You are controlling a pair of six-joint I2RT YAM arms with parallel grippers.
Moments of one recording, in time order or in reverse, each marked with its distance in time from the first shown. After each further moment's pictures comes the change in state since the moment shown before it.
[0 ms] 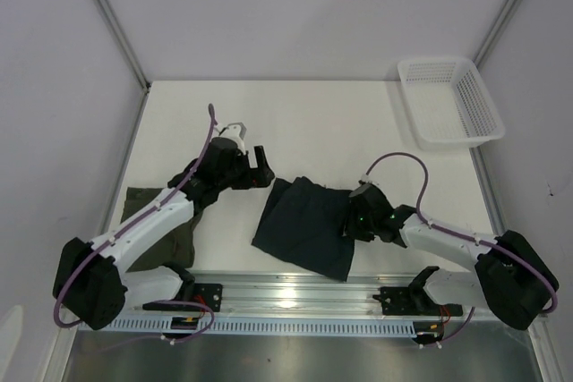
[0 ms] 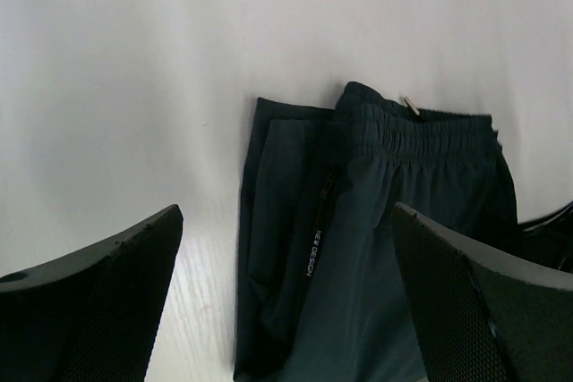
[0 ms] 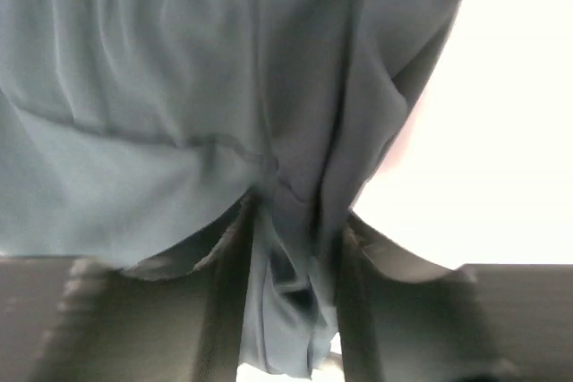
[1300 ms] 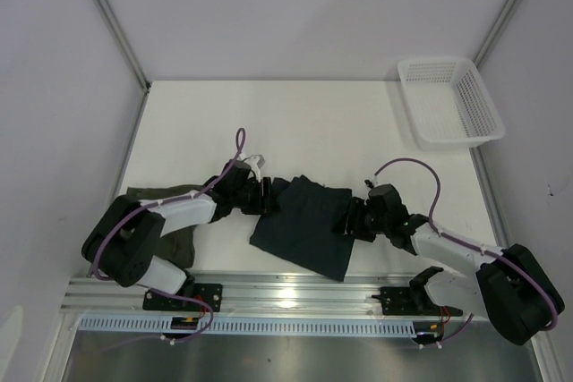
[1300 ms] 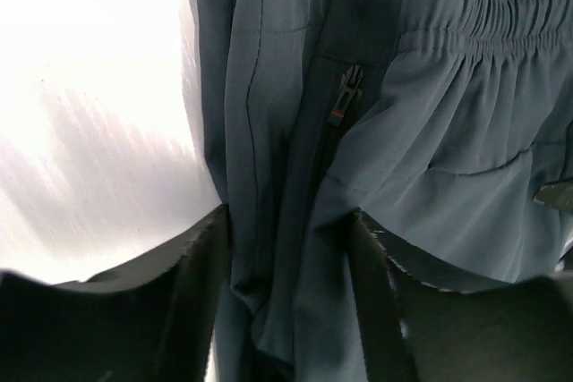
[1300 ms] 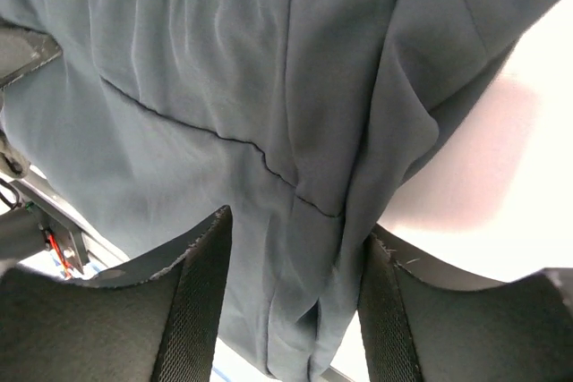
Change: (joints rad) left arm 0.000 0.304 -0.229 0.342 0.299 -0.002; right arm -0.196 -0.091 -0.145 0.232 -0.296 -0.096
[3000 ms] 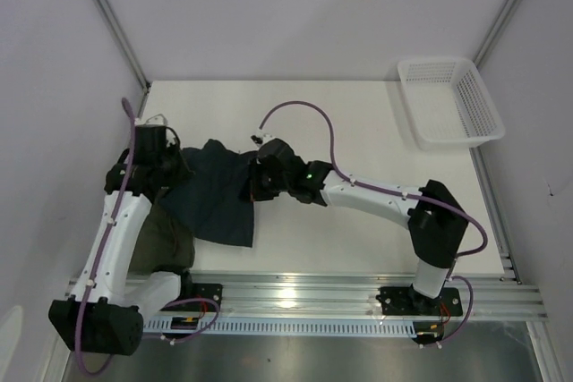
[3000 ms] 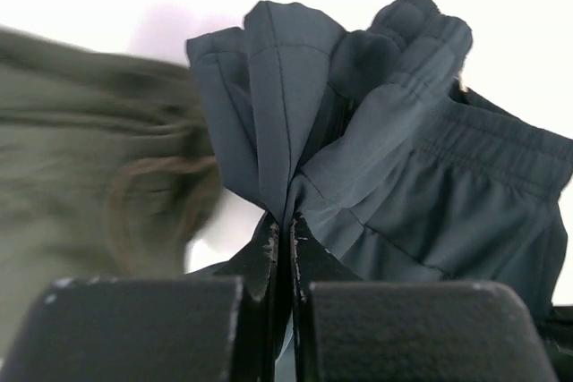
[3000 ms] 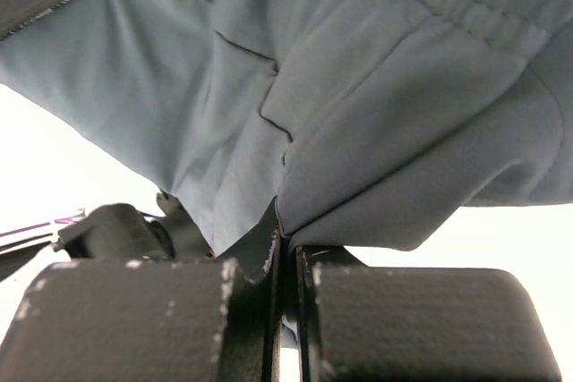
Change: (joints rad) left arm 0.436 -0.425 0.459 -0.877 -0.292 0.074; right arm 0.460 0.620 1.002 -0.175 0.154 0.007
